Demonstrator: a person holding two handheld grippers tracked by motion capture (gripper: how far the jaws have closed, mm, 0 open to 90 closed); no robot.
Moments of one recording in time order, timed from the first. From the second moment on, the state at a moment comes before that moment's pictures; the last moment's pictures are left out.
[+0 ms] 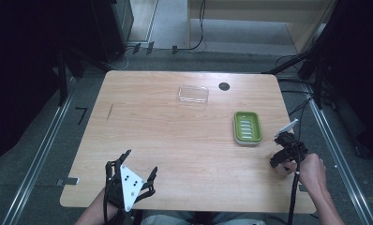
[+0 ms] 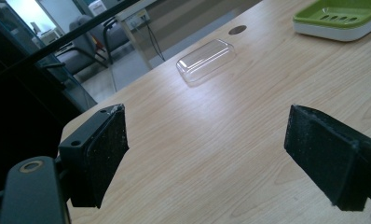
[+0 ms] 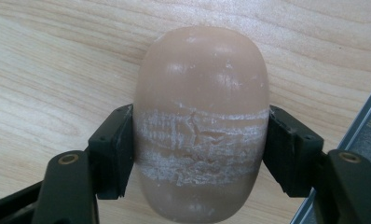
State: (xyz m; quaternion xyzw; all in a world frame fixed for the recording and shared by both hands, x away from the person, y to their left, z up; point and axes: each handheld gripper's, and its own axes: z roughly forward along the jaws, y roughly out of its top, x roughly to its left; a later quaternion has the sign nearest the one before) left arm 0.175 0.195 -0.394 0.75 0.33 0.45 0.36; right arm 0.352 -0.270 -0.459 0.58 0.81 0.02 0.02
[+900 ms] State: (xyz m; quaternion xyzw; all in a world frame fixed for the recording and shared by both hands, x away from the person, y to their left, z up) left arm 0.176 0.195 -0.394 0.75 0.34 0.45 0.36; right arm 0.361 -0.256 -0.431 0.56 0.82 0.04 0.02
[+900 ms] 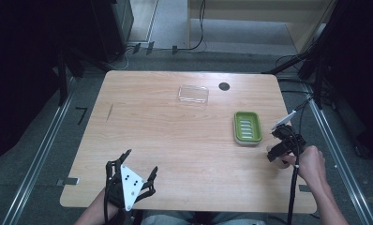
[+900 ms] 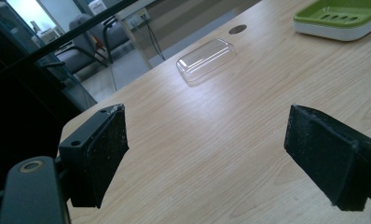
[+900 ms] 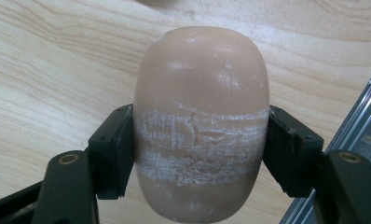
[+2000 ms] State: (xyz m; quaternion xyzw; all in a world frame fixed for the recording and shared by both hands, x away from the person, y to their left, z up) left arm 0.176 0.195 -0.394 0.75 0.33 0.45 0.36; right arm 0.386 -0.239 -0.418 0.55 0.83 0.05 0.04
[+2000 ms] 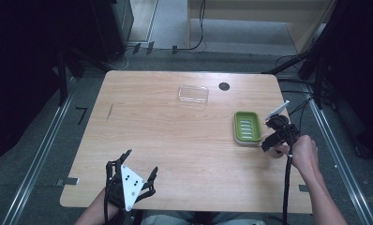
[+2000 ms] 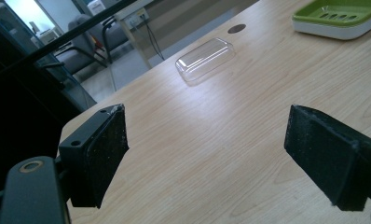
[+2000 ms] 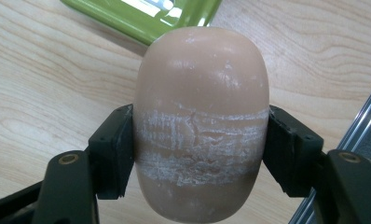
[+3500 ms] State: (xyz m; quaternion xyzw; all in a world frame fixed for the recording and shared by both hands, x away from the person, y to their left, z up) left arm 0.175 0.194 -0.395 0.75 0.33 0.45 0.36; right arm 0.416 -0.223 -0.403 0.55 0.83 0.08 0.05
